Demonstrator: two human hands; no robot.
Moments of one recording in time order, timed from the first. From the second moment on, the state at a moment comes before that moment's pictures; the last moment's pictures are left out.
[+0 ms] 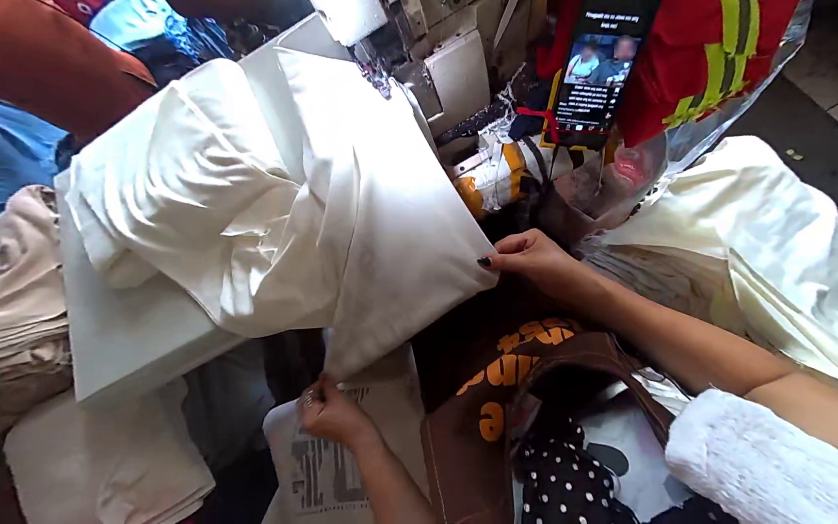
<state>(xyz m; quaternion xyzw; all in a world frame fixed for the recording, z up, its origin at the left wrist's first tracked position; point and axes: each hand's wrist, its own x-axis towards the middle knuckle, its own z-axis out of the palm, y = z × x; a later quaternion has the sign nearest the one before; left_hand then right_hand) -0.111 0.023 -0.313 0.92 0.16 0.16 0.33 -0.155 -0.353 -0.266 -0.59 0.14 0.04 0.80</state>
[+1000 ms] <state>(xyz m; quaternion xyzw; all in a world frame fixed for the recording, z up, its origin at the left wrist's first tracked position) -0.100 -0.137 -0.254 0.74 -0.15 0.10 0.65 -0.052 -0.364 -0.220 -0.73 0.07 -0.22 0.65</state>
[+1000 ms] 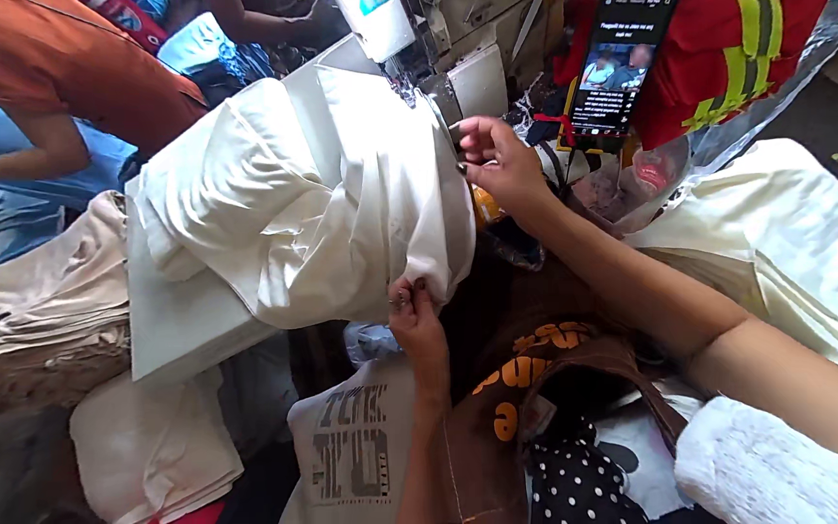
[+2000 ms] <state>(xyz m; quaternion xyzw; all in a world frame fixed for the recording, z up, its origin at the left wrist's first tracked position) -0.091 -0.156 -0.248 0.74 -0.55 0.15 0.36 -0.184 -0.342 -0.248 -0.58 0.11 0.07 0.80</state>
